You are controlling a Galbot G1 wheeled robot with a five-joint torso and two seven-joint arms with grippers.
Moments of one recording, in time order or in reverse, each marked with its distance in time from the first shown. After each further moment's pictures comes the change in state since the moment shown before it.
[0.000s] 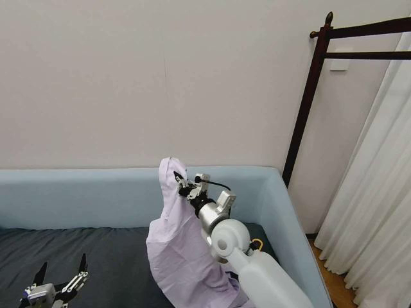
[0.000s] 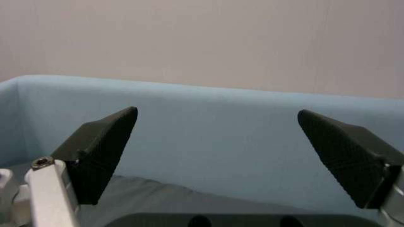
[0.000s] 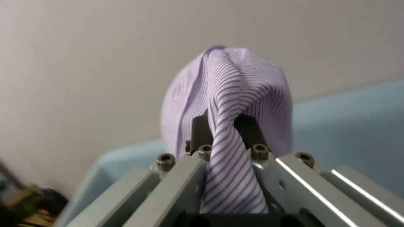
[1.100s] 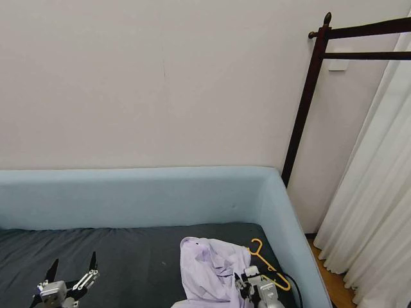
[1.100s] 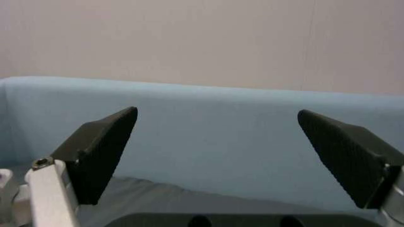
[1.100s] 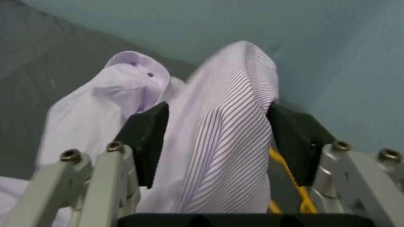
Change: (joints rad) left arm 0.011 -0.014 0.029 -0.017 0.032 -0.003 0.000; right arm -0.450 -0.283 0.054 -0.047 -0.759 -0.165 -0.024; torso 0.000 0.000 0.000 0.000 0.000
